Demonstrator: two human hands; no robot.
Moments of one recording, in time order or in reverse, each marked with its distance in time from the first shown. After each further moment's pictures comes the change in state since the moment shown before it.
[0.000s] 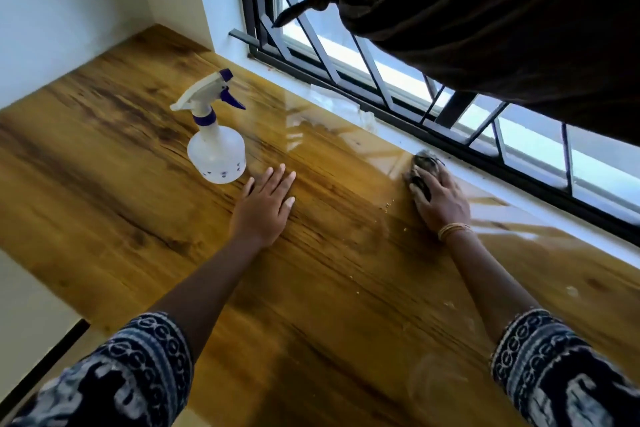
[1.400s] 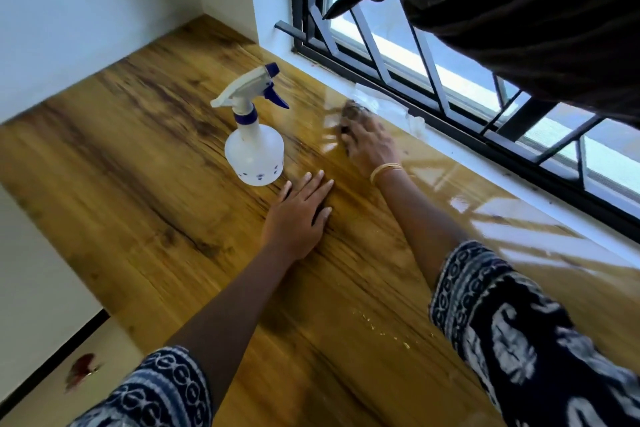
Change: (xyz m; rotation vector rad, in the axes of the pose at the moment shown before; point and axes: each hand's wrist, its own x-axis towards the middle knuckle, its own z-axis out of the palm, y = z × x) left_hand 0.002 0.000 0.001 -0.133 0.038 -0.014; right_hand 0.090 -0.206 0.047 -0.037 0.048 -0.506
